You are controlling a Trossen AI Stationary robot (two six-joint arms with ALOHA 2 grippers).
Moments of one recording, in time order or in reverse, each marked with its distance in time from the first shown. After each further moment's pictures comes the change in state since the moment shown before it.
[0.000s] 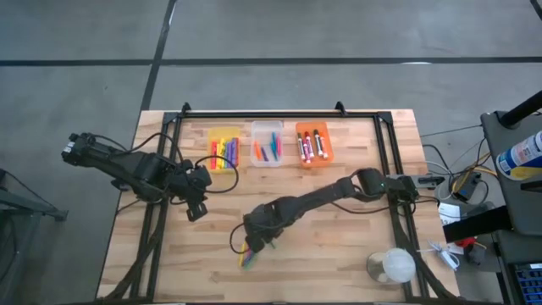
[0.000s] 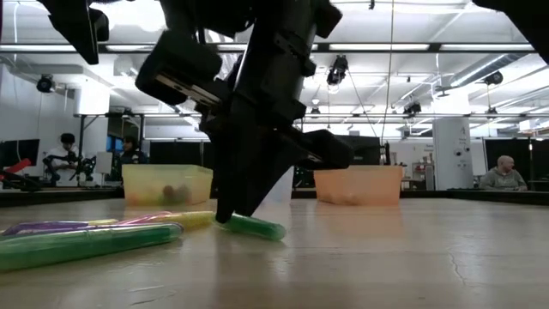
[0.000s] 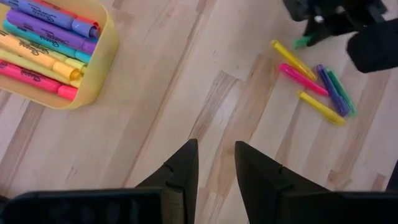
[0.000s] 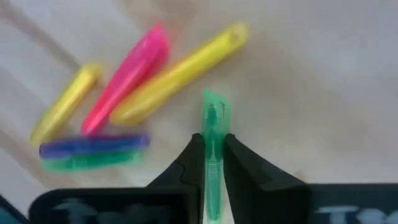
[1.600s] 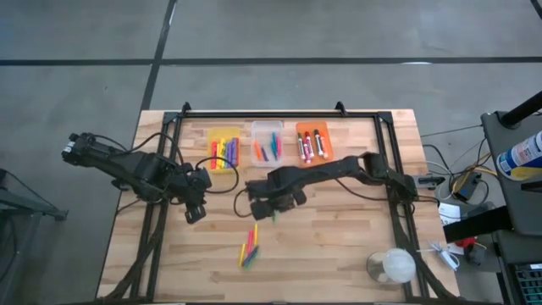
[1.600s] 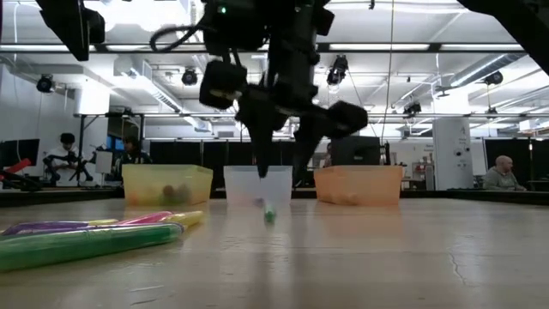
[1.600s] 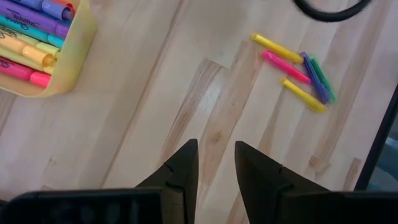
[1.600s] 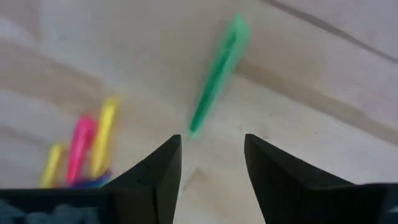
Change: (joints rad) left arm 0.000 -0.001 0.000 0.005 0.079 -0.012; right arm -0.168 -0.120 0.007 -0.247 -0.077 0.127
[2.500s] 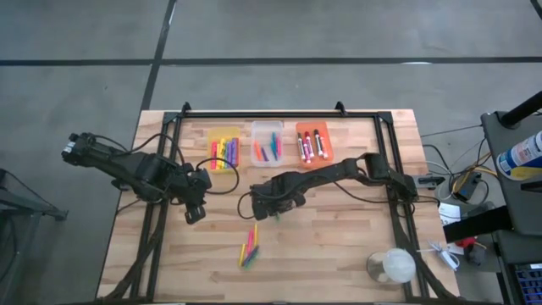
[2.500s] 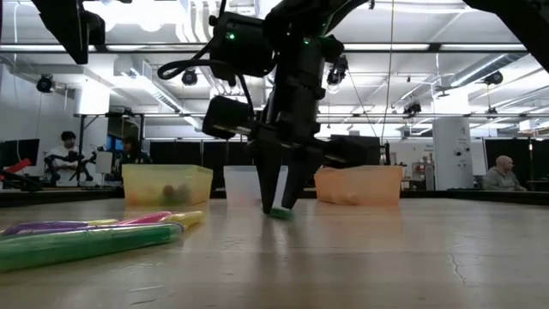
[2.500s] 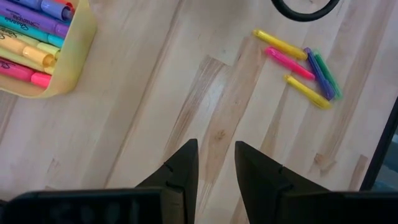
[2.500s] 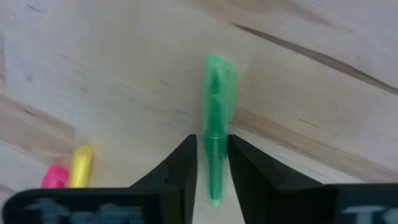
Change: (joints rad) left arm 0.000 0.000 -0.013 0.003 -0.001 0.017; right arm 0.012 -0.005 -0.187 0.230 0.080 0.021
